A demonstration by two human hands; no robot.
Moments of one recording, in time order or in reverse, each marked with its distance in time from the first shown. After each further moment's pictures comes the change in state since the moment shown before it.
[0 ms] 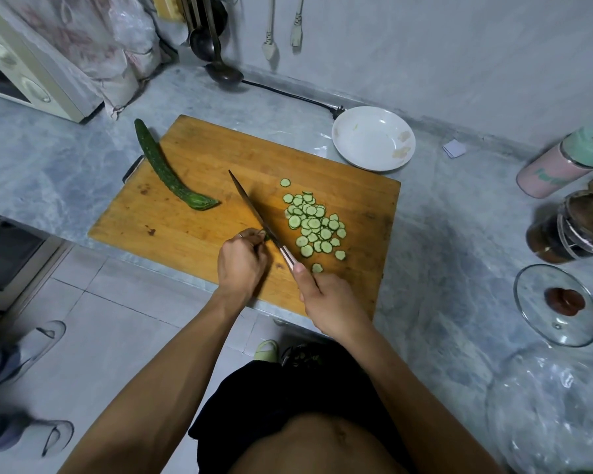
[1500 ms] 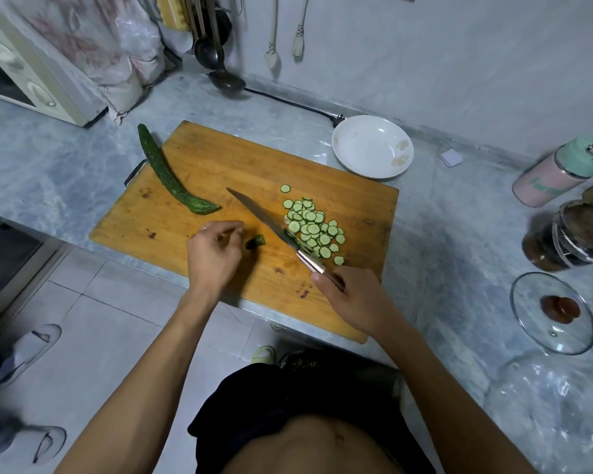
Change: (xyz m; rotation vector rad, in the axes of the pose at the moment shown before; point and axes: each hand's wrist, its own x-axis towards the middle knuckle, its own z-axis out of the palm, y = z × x) left_hand 0.005 -0.004 -0.050 -0.294 0.177 -0.021; right_hand 0.011 0.030 -0.036 -0.242 0.038 -0.145
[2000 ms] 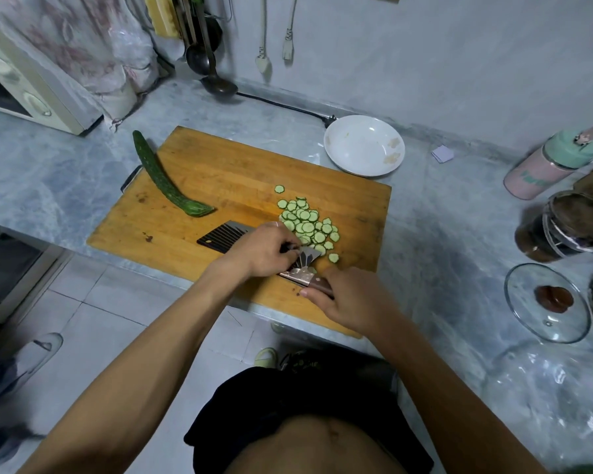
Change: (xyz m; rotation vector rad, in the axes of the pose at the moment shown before) left_hand 0.017 0.051 0.035 0.408 -0.869 0.295; right_hand -0.005 0.002 -0.003 -0.498 0.023 -0.211
